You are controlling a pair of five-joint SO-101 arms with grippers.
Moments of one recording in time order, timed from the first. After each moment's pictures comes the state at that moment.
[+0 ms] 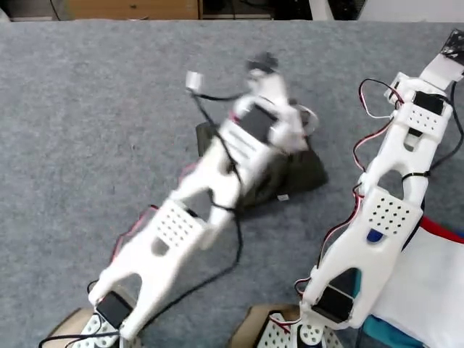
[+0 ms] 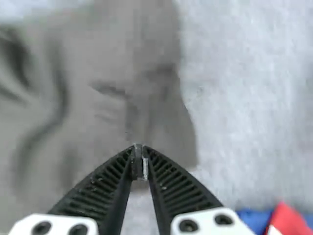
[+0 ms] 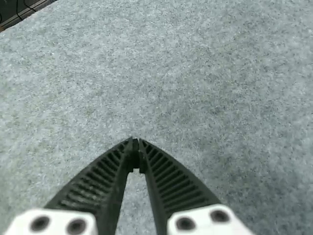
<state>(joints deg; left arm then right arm) 34.8 63.6 -94.4 97.6 38.5 25.6 54.1 -48.2 46.4 -16.1</state>
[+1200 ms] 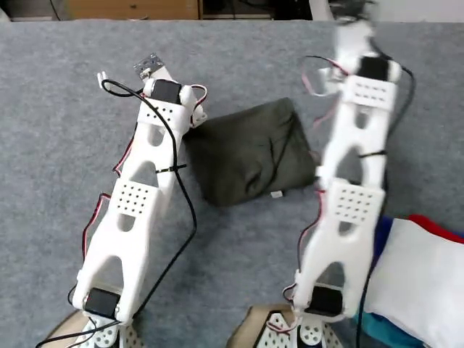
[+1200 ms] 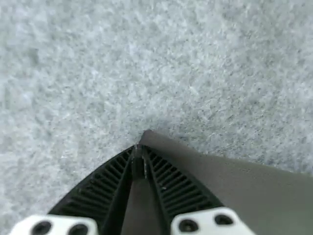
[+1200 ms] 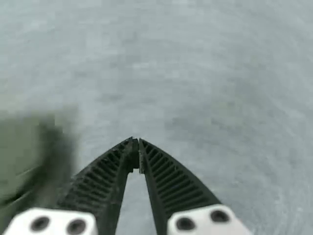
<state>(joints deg) 10.1 77.5 -93.2 96.3 38.6 6.1 53.1 -69.1 82.3 18.8</state>
